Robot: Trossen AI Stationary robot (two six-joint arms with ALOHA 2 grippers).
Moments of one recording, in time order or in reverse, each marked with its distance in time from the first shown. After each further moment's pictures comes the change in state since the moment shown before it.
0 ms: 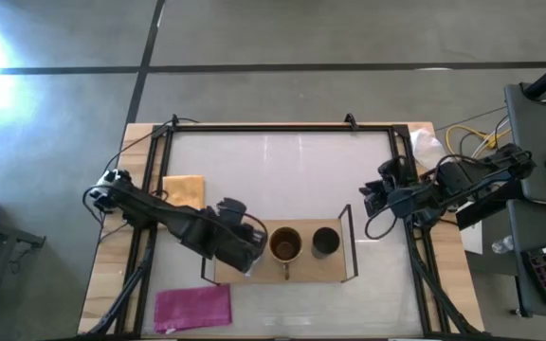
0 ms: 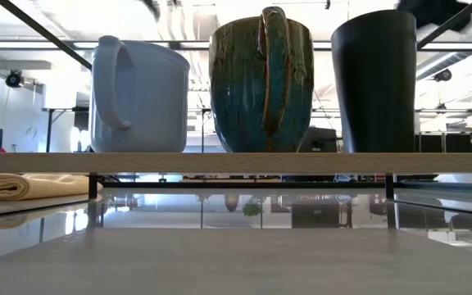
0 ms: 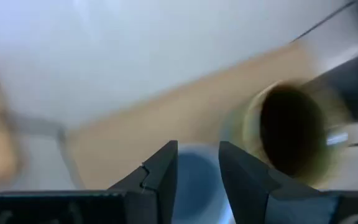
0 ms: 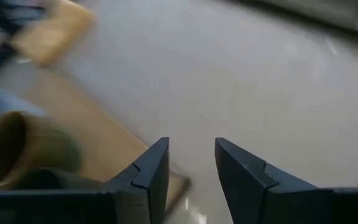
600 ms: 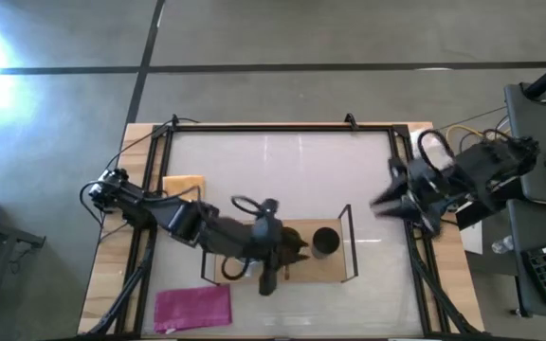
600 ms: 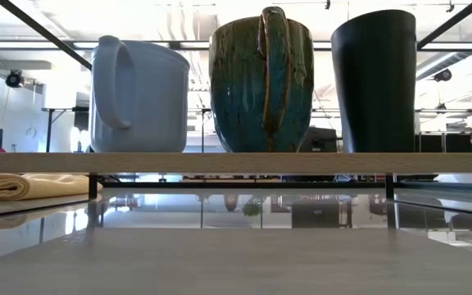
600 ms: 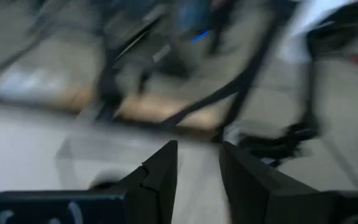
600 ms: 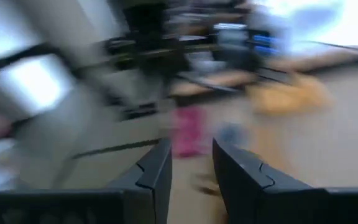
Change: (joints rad) left arm 0.001 -0.008 0.142 0.871 0.106 1.238; right arm 0.076 -0.002 0.358 0.404 -0.409 -0.739
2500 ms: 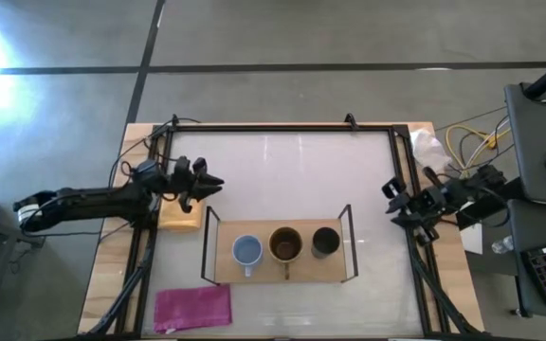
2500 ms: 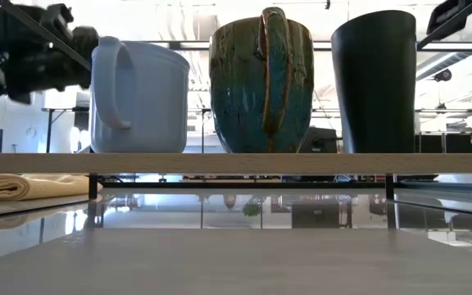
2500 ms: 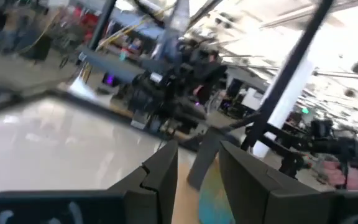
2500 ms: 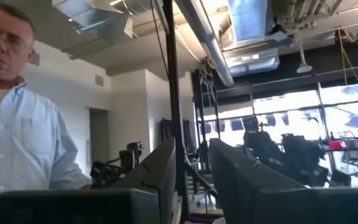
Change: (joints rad) left arm 0.894 -0.978 -1.818 1.345 0.905 -0.109; right arm -0.006 -0.948 -1.392 1.248 -0.125 -0.412
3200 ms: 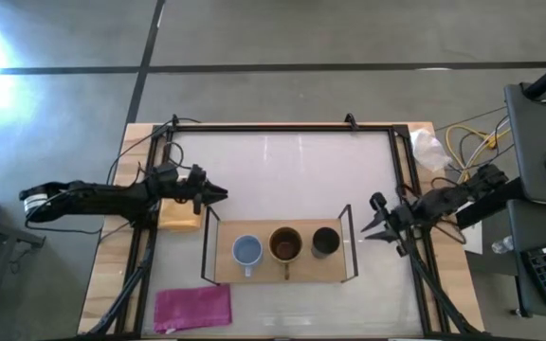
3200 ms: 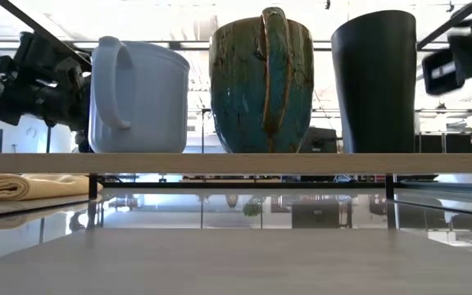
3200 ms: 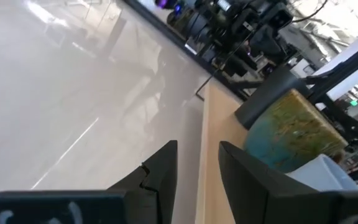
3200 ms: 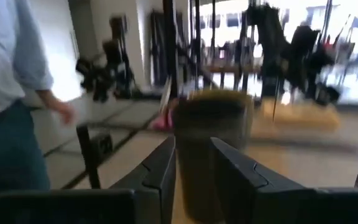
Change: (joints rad) left arm 0.006 0.170 -0.067 -0.150 -0.072 -0.069; right arm 0.000 0.022 -0.045 -0.407 0.002 0.002
